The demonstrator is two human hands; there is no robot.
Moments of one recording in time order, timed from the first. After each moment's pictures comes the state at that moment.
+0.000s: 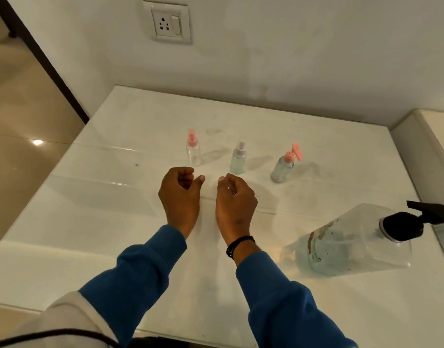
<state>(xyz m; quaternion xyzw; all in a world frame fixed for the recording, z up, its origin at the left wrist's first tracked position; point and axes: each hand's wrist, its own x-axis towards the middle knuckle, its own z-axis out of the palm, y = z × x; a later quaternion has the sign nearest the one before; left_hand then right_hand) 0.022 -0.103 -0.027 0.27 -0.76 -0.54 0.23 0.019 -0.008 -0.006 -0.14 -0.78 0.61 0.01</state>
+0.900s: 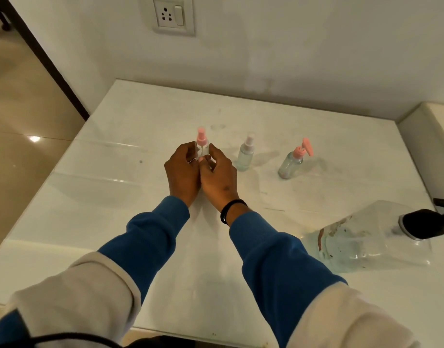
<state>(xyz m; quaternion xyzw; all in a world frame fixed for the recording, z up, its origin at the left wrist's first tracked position) -0.024 -0.133 -0.029 0.21 -0.81 -0.51 0.20 -0.019 -0.050 0.004 0.02 -0.80 0.59 -0.07</state>
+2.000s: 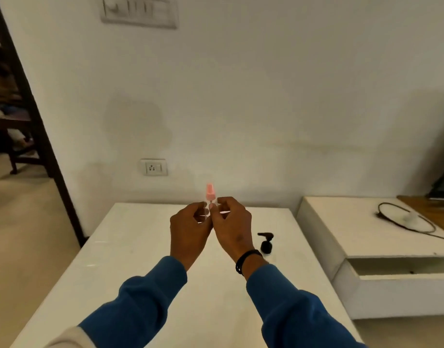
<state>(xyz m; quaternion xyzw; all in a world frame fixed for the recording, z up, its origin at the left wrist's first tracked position) 0.131 -0.026 0.224 0.01 -0.80 -0.54 0.27 0.128 0.082 0.250 0.05 -0.82 0.56 0.15</state>
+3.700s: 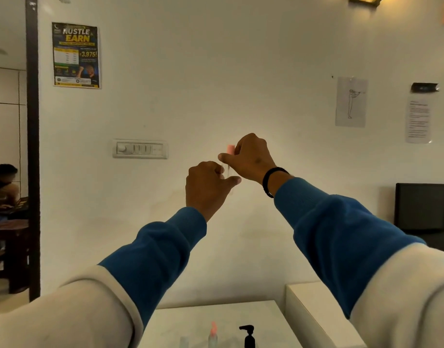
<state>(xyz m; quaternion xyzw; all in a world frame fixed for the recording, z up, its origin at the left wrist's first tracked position) 0.172 0.035 0.562 -0.12 -0.78 -0.42 0.45 0.185 0.152 0.630 0.15 -0.85 0.31 0.39</state>
